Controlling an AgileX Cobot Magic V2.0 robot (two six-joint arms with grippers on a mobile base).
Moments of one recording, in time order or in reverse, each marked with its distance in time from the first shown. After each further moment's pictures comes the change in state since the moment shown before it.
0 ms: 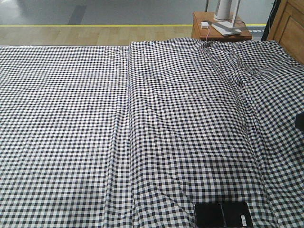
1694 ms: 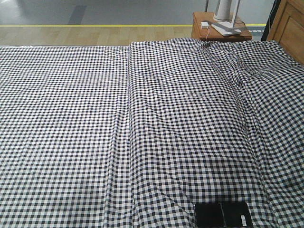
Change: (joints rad) left arm 0.000 0.000 0.000 0.000 0.000 0.000; right arm 0.007 -0.885 0.658 -0.001 -1.227 -0.098
